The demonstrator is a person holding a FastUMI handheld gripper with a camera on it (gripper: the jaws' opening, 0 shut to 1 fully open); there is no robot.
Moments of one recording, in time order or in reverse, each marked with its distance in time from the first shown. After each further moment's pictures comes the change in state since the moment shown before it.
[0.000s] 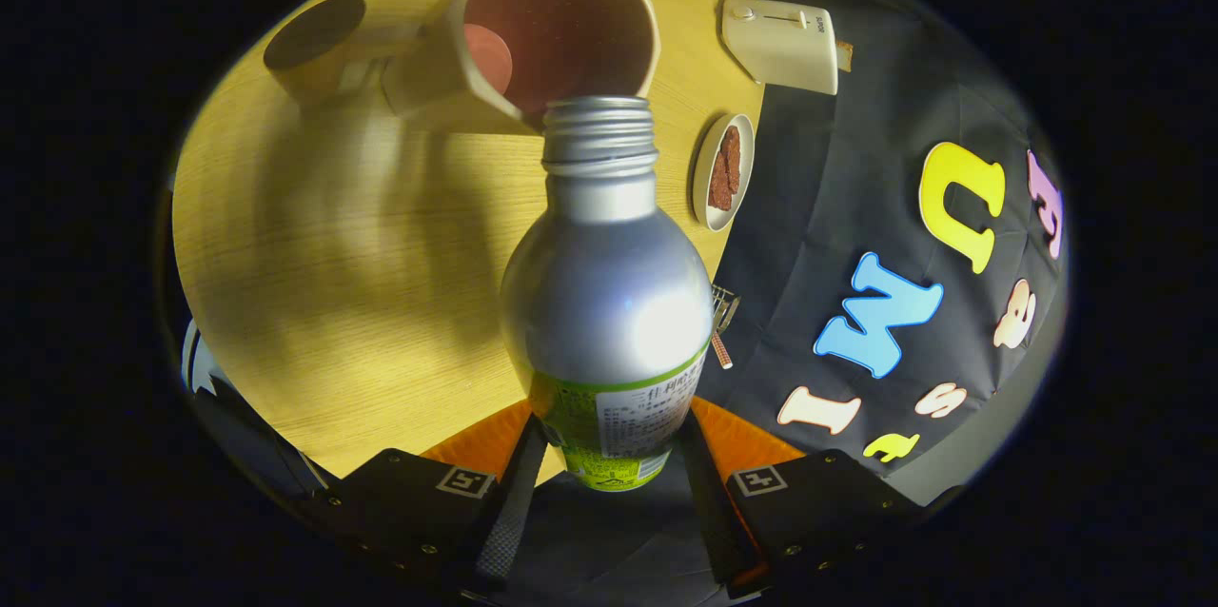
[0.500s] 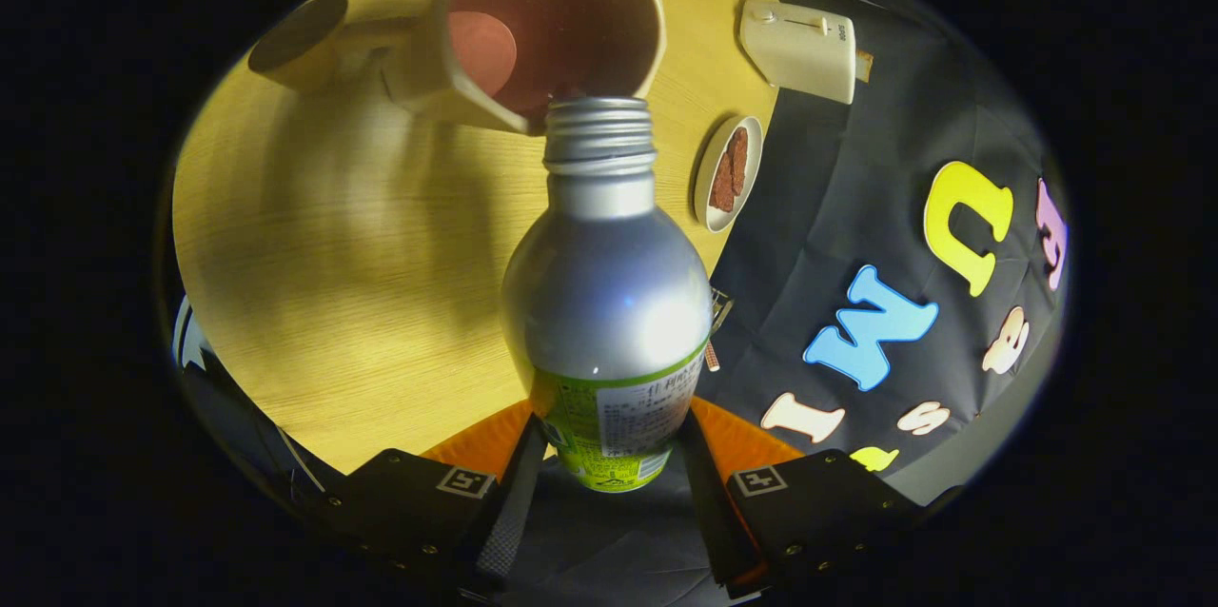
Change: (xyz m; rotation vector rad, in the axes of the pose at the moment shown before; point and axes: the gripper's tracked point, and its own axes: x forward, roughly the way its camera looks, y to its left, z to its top) arm 0.000 -0.012 0.004 -0.072 0.025 -0.005
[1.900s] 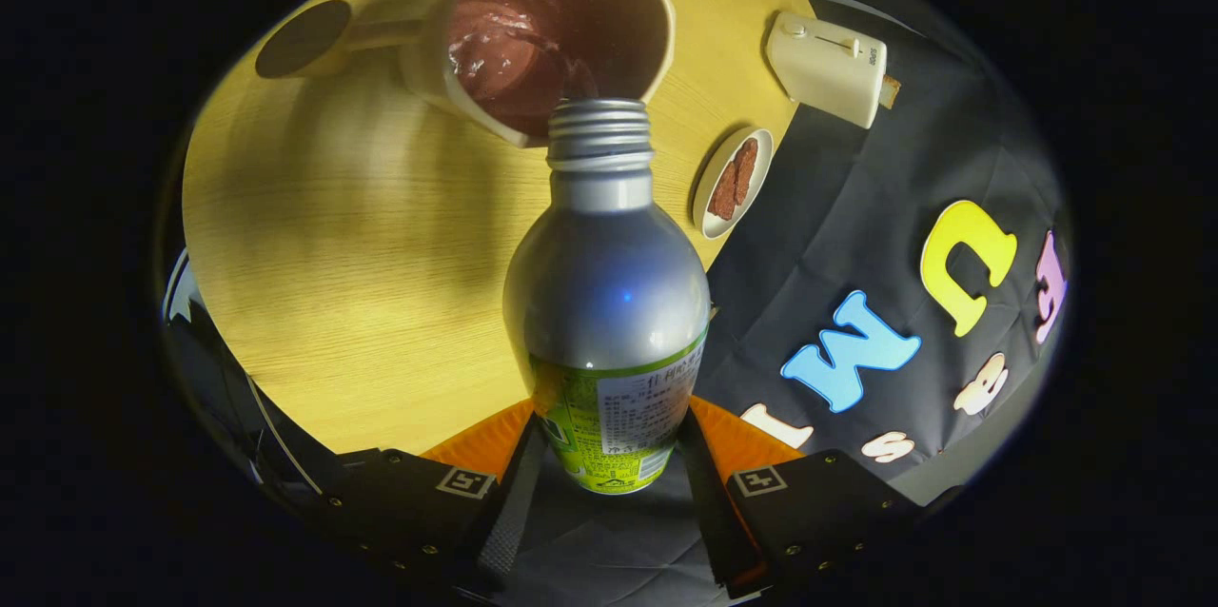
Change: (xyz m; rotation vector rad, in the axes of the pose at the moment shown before) arm -0.009 -0.020 0.002 -0.125 0.040 -0.008
